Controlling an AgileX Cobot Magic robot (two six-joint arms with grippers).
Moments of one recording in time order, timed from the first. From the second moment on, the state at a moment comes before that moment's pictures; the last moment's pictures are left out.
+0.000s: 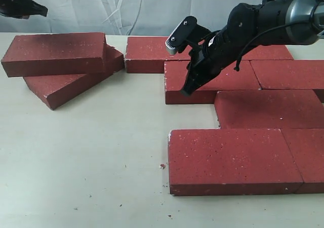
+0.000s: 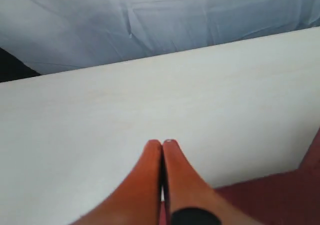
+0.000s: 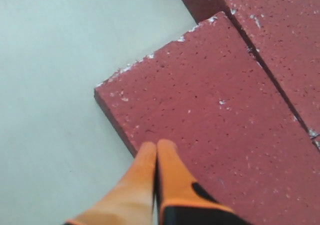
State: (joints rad) left arm 0.08 2.21 -1.88 -0.06 0.57 0.27; right arm 0.43 1.94 -1.29 0.26 0.46 -0.81
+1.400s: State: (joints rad) left arm 0.08 2.34 -2.16 -0.28 0.82 0.36; right arm 0.43 1.94 -1.29 0.30 0.42 -0.81
